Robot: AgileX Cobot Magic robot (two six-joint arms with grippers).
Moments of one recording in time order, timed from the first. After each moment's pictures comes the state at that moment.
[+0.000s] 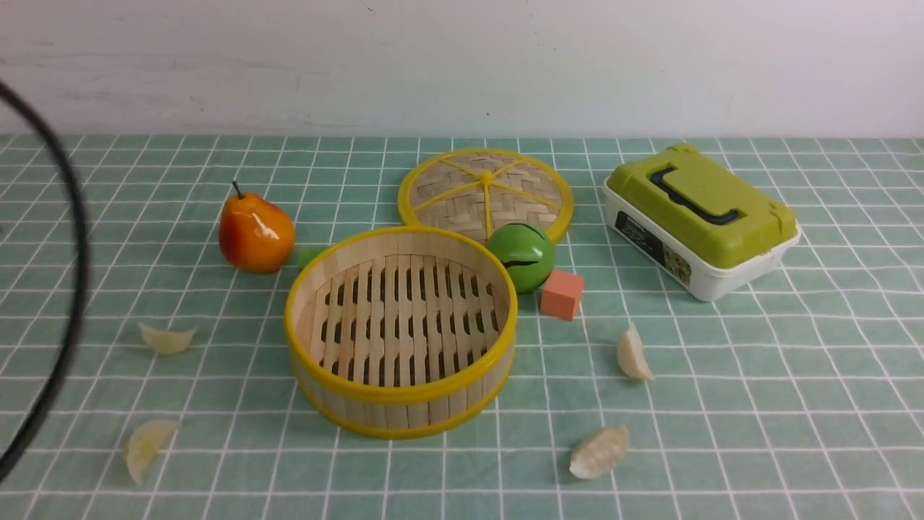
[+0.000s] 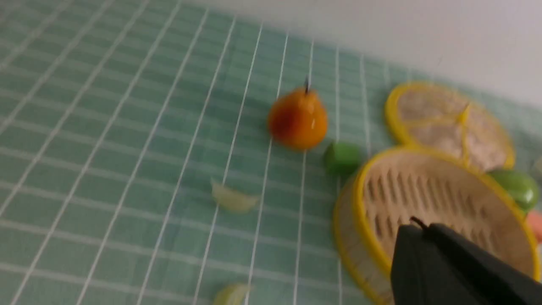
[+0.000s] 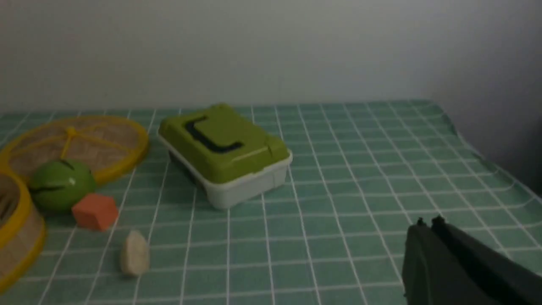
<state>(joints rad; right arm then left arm) 0.01 0.34 -0.54 -0.11 0.57 0.14 -0.08 0.85 -0.86 0.02 0.62 -0.36</state>
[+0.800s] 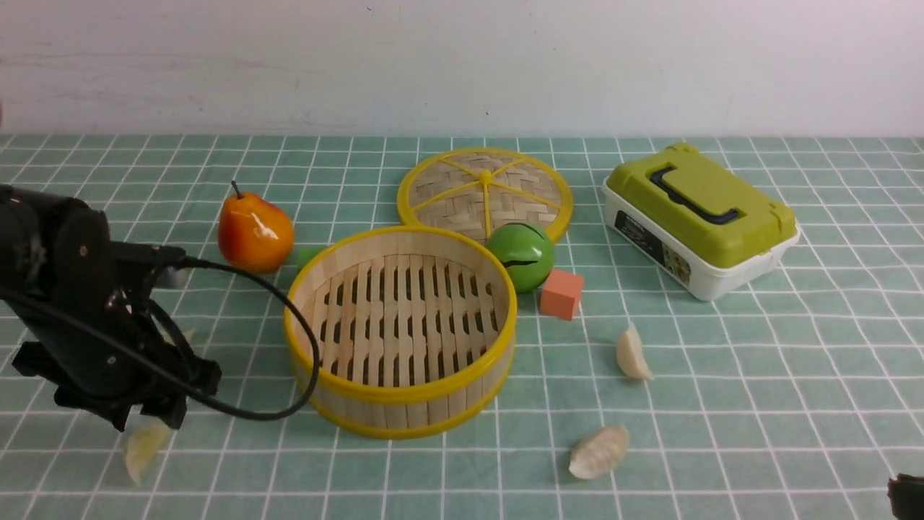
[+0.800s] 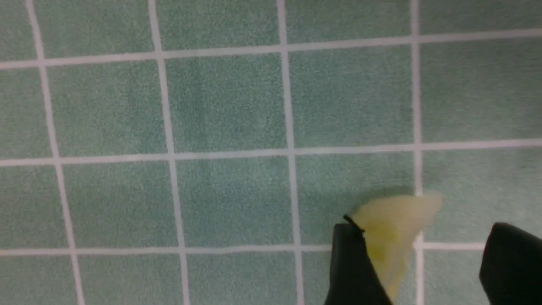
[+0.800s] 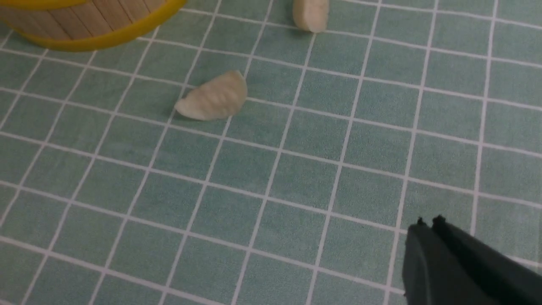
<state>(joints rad) 0.16 0.65 -0.45 0.27 0.61 -0.17 -0.08 1.72 -1.02 0.13 0.70 -0.12</state>
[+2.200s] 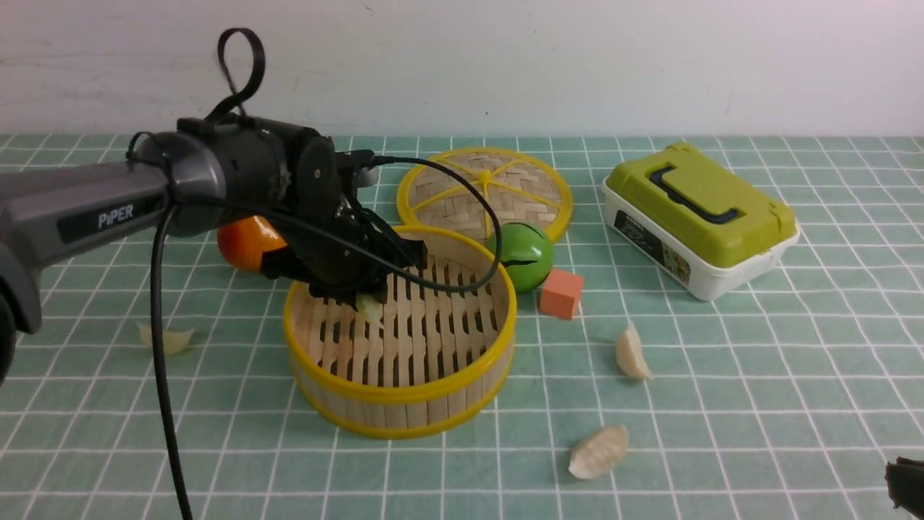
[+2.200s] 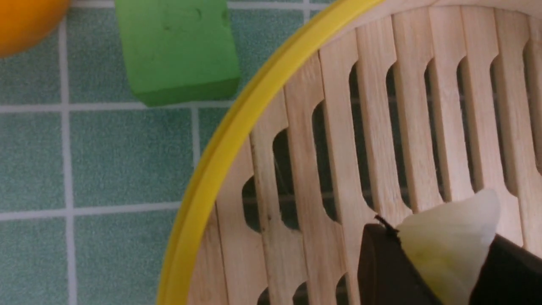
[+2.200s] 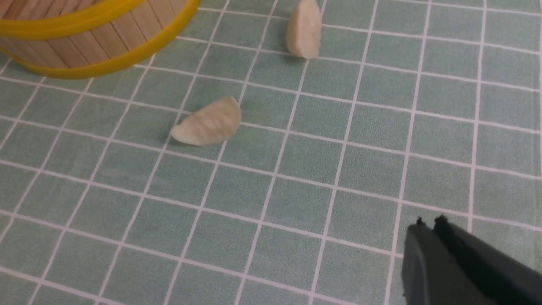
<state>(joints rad) 0.16 0.65 -0.43 0.28 0.54 -0.17 -0.36 2.05 -1.56 -0.01 0.64 -0.35</state>
